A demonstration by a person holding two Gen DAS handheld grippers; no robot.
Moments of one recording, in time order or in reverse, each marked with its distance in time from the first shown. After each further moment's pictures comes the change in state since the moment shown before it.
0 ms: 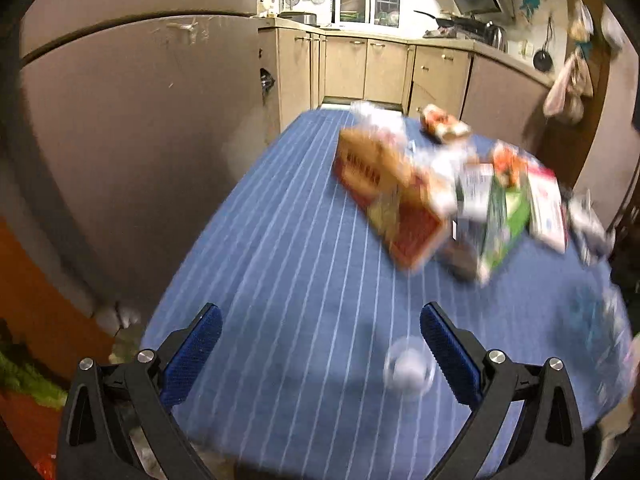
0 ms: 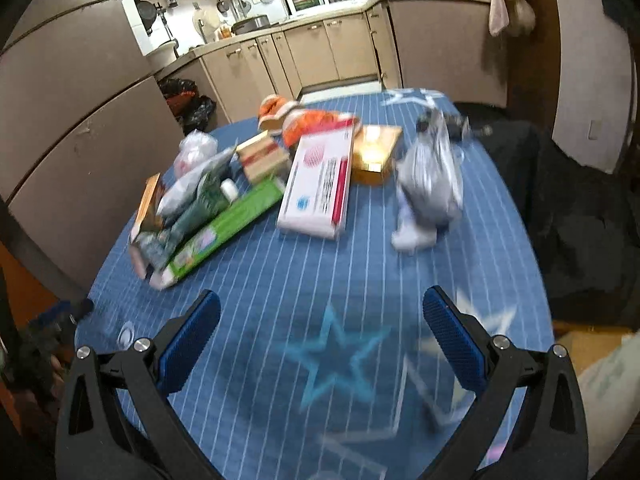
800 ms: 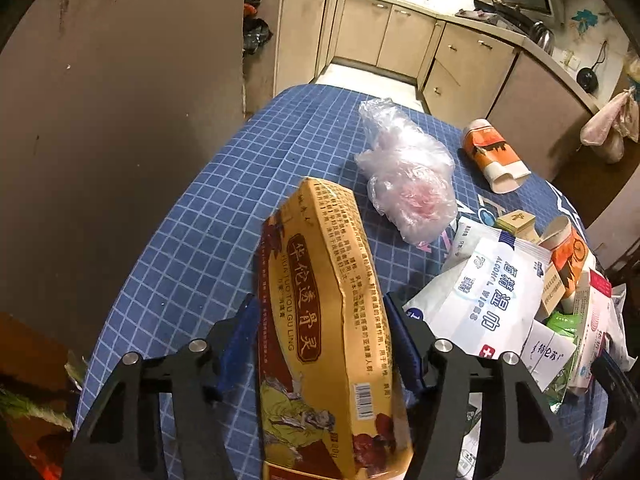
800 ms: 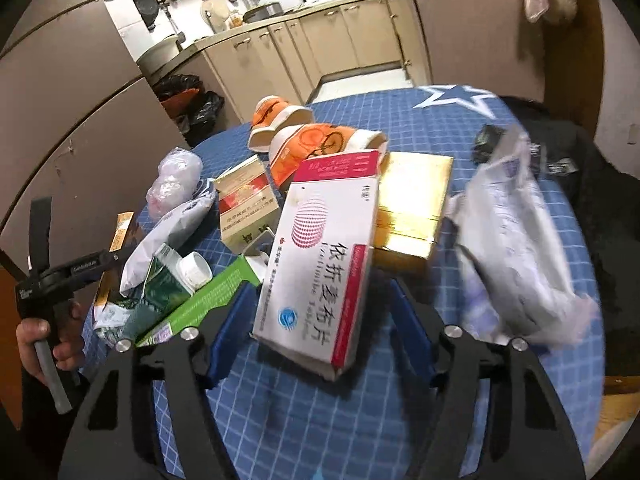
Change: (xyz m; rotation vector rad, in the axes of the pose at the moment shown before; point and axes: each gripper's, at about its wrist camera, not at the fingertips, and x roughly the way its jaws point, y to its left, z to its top) left arm 0.149 -0.021 0.110 -0.118 0.174 -0.036; right arm 0.102 -0.015 0.075 -0.008 0.072 0.109
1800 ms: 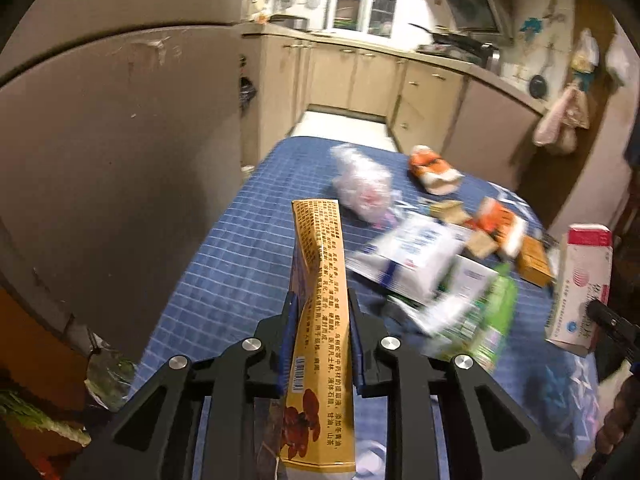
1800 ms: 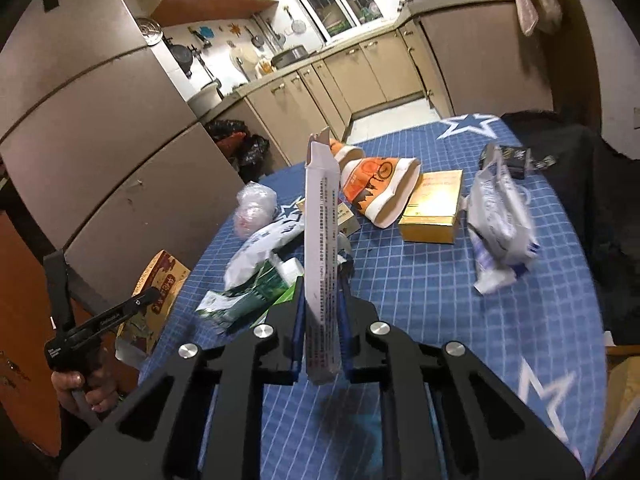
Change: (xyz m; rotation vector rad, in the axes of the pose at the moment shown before) left arm -0.127 0.011 -0.069 0.100 -0.182 -0.068; right arm -0.102 0.027 -0.049 0.050 -0.174 0.143
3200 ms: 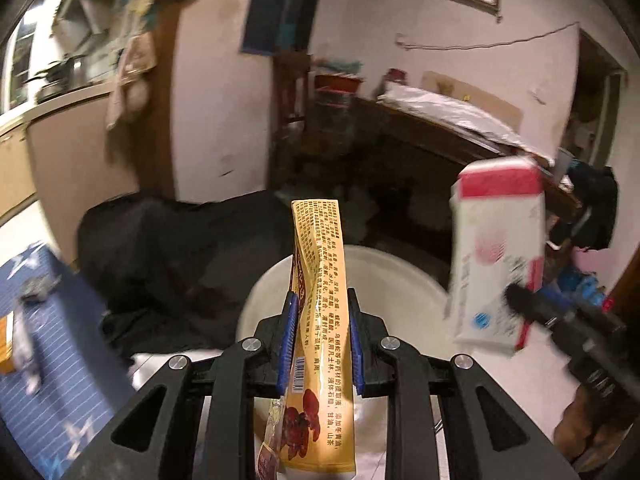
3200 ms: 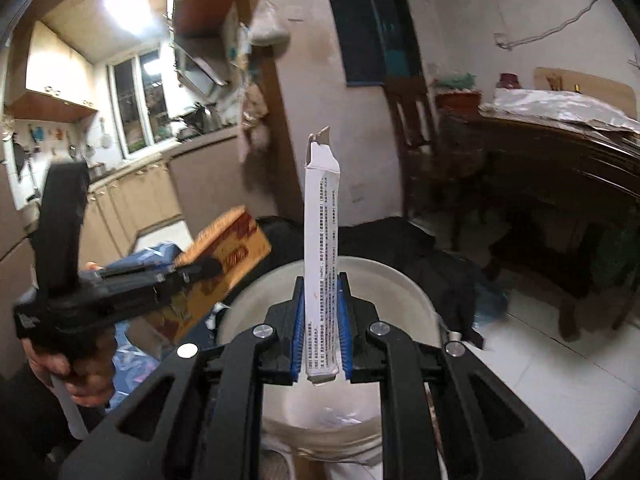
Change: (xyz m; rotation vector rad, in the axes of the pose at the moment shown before) left arm -0.114 -0.553 -0.136 0.734 0.032 -0.976; right arm -0.361 -0.153 -0.118 0.159 -0.424 -0.816
